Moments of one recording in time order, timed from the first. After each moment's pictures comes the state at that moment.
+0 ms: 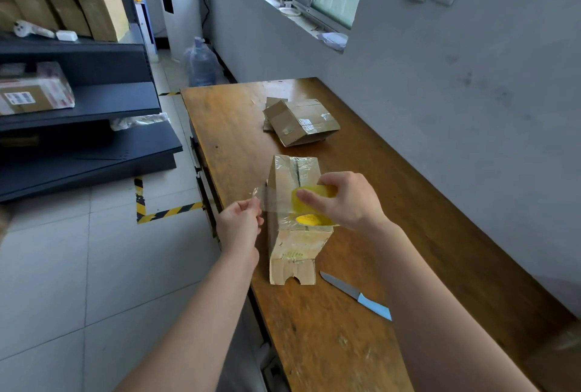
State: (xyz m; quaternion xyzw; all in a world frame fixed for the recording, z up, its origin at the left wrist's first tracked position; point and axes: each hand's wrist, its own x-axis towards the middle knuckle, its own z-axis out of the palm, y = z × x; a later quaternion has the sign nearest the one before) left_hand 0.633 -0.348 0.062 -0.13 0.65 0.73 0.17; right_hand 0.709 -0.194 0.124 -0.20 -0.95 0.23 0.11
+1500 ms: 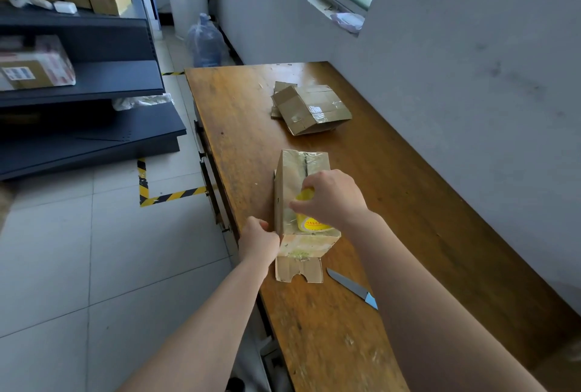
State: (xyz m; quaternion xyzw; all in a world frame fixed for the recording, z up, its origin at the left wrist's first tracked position) left_hand 0.628 -0.332 -0.004 -0.04 0.83 0.50 0.25; right_hand 0.667 -0.214 0.101 -0.16 -0.98 0.11 0.03
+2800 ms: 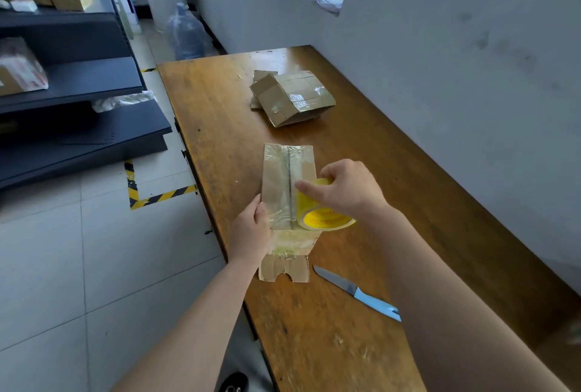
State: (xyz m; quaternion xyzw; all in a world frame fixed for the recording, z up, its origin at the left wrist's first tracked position) left_hand 0.625 -0.305 -0.018 0.10 0.83 0.52 0.15; right_hand 0.691 -0.153 0.095 -0.26 -0.94 0.23 0.06
